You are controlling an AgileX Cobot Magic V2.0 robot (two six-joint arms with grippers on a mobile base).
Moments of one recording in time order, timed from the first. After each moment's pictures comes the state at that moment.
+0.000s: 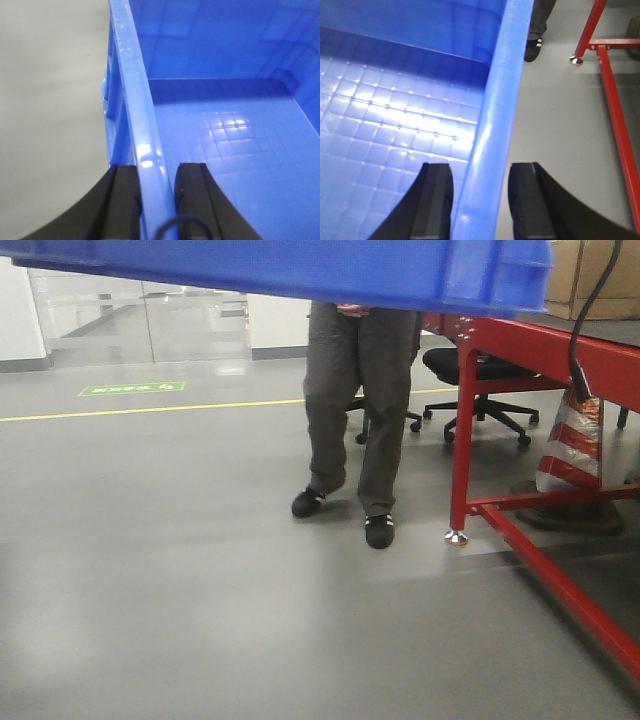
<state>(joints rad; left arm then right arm) -0.28 1.83 -2.27 0.09 1.09 -0.16 0.18 1.92 -2.22 0.05 1.06 0.06</state>
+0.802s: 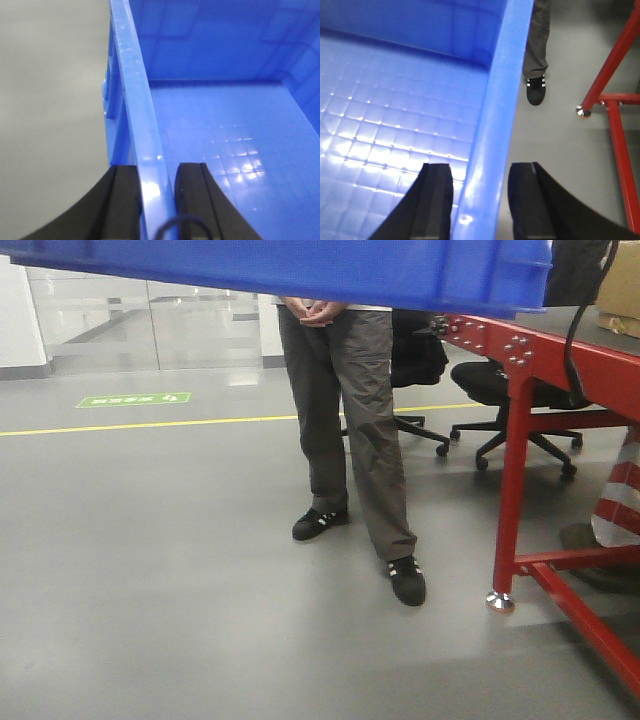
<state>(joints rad) -0.28 1.83 -2.27 0.09 1.09 -0.16 0.18 1.92 -2.22 0.05 1.06 0.06</state>
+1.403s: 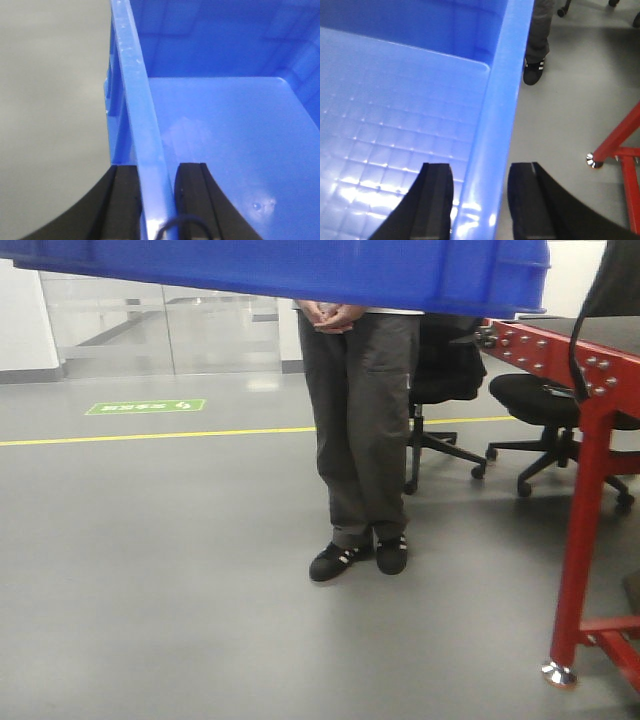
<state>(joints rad) -0.28 1.83 -2.27 0.09 1.09 -0.16 0.18 1.92 -2.22 0.05 1.06 0.06</state>
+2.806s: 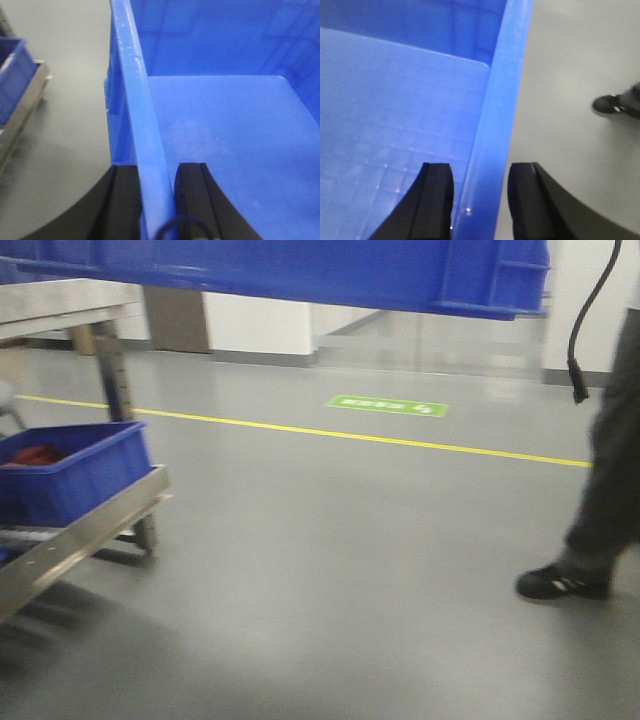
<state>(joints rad) -0.28 1.83 -2.27 0.09 1.09 -0.16 0.18 1.92 -2.22 0.05 1.05 0.06</state>
